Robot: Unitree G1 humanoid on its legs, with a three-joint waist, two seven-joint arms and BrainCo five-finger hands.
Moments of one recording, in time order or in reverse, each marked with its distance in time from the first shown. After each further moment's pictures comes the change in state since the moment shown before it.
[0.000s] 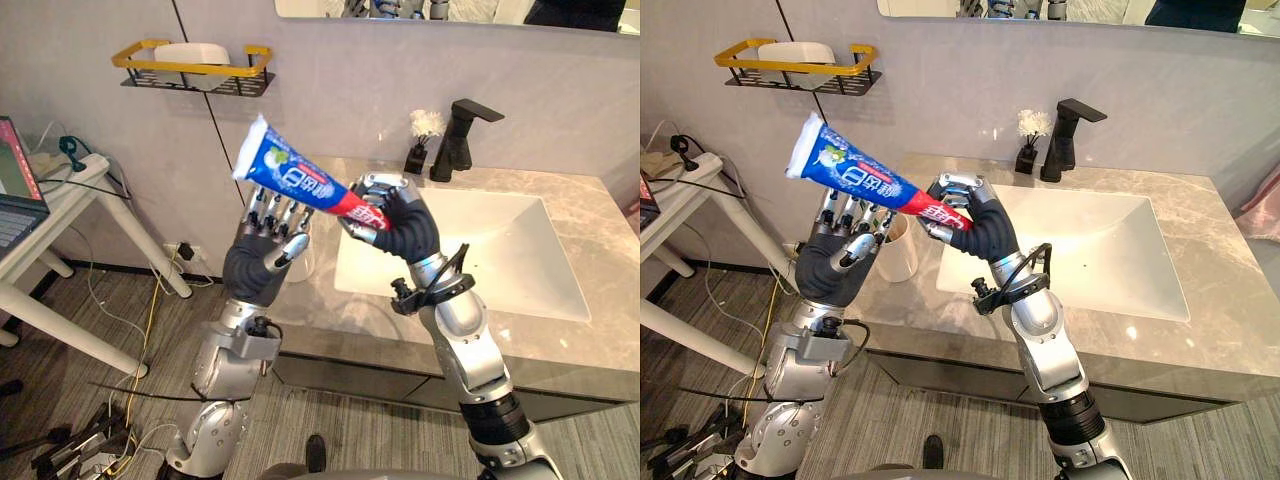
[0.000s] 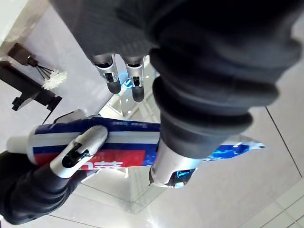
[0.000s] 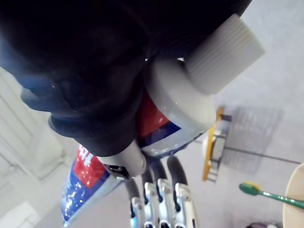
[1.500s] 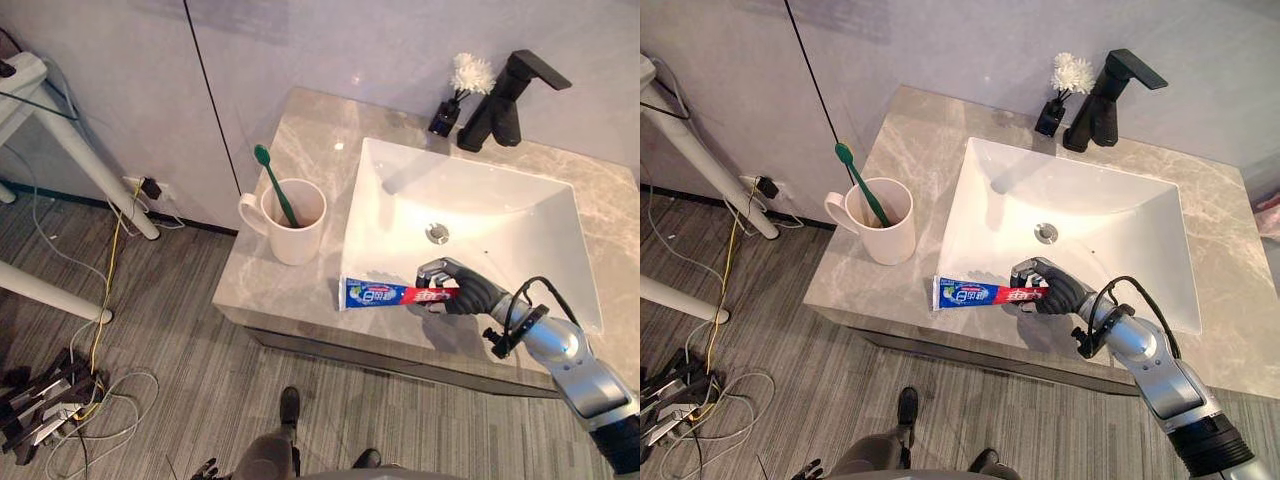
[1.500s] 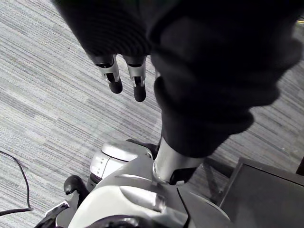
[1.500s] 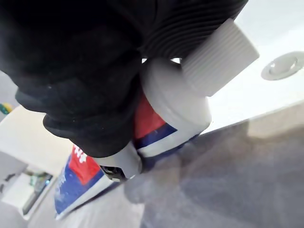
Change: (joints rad) left arm 0.143 -0.009 0.345 1.686 0.577 0.029 -0.055; right arm 0.228 -0.667 -0.092 0.146 -0.070 -0.025 0.212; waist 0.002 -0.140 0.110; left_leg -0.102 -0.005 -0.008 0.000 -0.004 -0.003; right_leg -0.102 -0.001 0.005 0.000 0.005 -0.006
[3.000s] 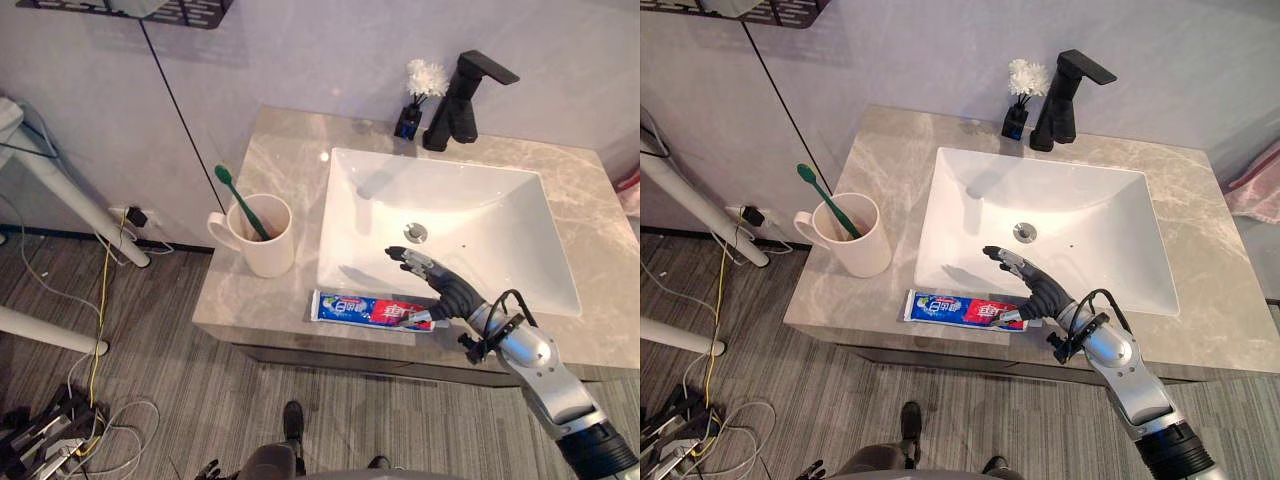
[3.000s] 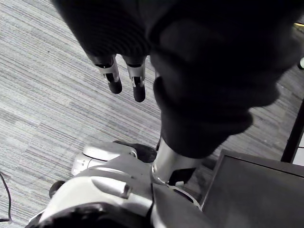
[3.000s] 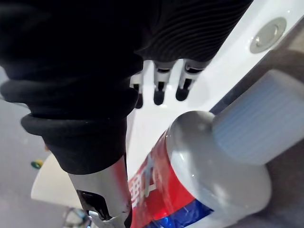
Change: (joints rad) left arm -0.004 -0.043 0.110 0.001 0.085 0.000 0.001; right arm 0.006 0.157 0.041 0.010 0.176 0.022 -0.019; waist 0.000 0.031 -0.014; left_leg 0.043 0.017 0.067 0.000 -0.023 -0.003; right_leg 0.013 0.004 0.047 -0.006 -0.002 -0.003
